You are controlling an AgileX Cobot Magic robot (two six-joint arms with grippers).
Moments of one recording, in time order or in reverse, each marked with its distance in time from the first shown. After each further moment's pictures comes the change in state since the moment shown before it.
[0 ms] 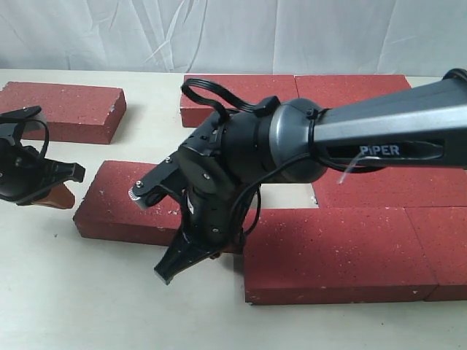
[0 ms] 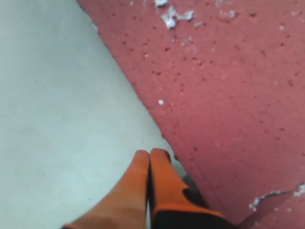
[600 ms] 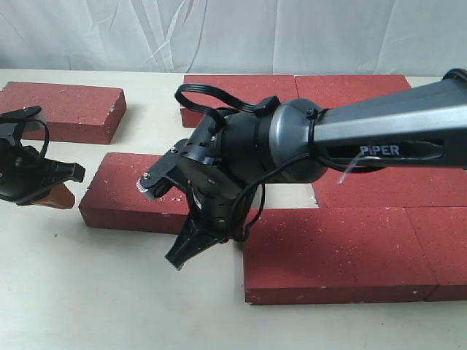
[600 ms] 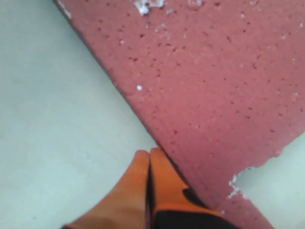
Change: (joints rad) left arm 0.000 0.000 0.000 0.000 0.000 0.000; right arm 0.000 0.000 0.000 -0.195 -0.006 0.123
